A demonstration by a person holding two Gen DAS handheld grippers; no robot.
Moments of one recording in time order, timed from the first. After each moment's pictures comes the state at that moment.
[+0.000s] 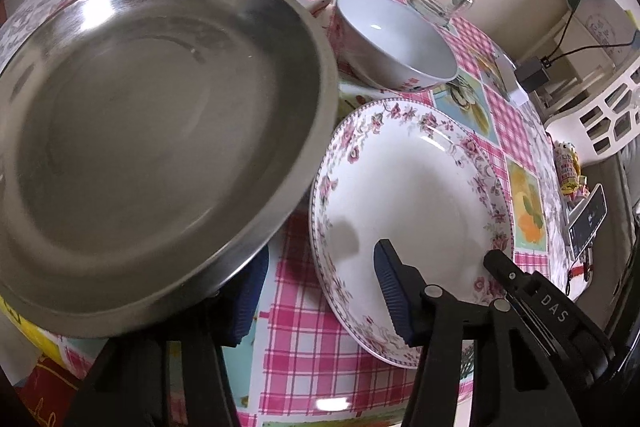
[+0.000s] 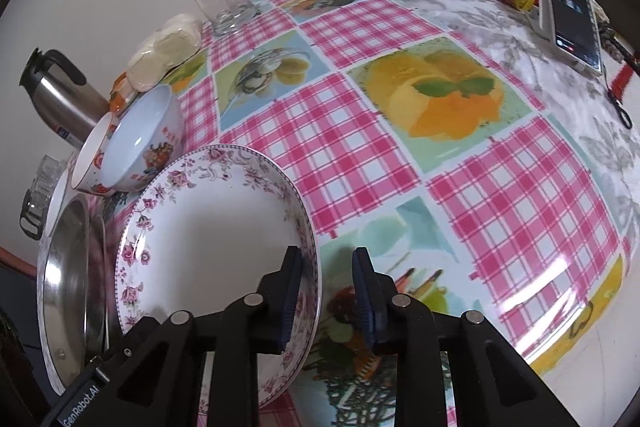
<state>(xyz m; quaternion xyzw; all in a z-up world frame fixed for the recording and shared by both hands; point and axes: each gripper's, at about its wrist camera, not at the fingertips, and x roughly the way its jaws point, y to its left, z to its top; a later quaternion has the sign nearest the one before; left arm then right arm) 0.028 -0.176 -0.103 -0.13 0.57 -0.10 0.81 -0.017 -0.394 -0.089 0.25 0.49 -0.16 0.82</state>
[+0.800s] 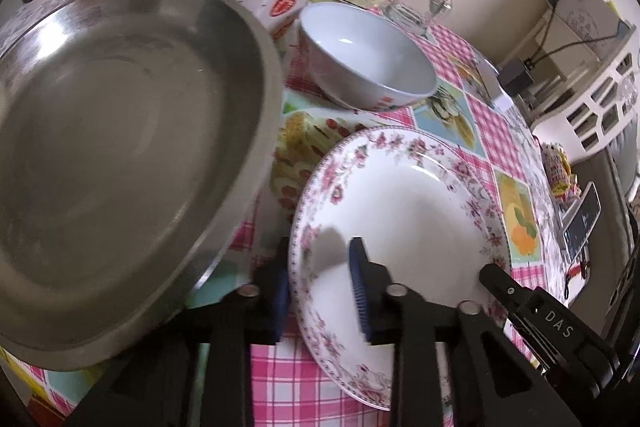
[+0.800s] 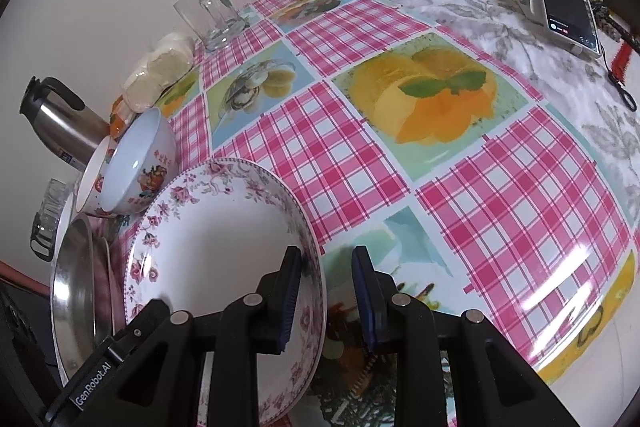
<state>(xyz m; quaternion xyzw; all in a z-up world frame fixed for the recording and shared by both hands) 0.044 -0.185 -0.111 -0.13 0.53 -0.13 0.83 -0.018 -0.407 -0.095 0.29 0.47 -0.16 0.82</state>
